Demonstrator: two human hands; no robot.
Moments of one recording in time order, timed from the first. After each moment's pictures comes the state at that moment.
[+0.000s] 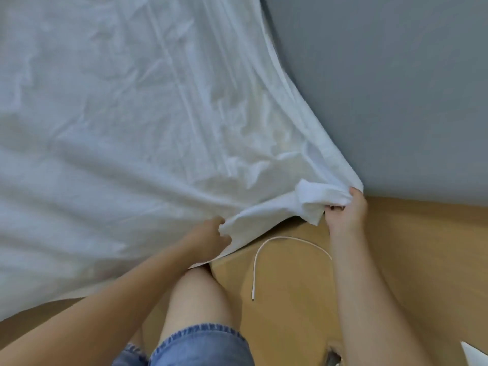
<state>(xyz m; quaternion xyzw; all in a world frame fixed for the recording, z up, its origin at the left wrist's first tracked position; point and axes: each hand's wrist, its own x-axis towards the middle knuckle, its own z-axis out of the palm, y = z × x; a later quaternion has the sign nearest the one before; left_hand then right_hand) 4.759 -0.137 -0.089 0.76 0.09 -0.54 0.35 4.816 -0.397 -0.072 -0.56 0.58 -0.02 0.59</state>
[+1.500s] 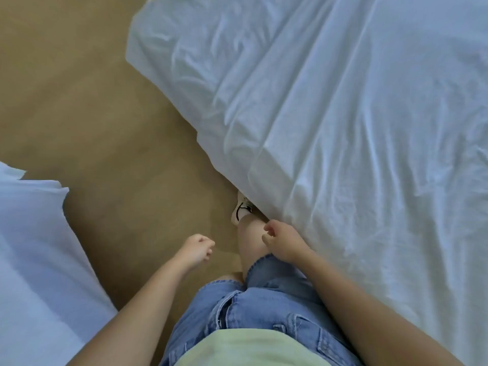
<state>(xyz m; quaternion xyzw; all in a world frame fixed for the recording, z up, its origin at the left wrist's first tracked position) 4.146 0.499 -0.050 0.31 0.74 -0.11 0.59 4.356 0.477 -0.044 -0.69 -0.46 0.55 -0.06</state>
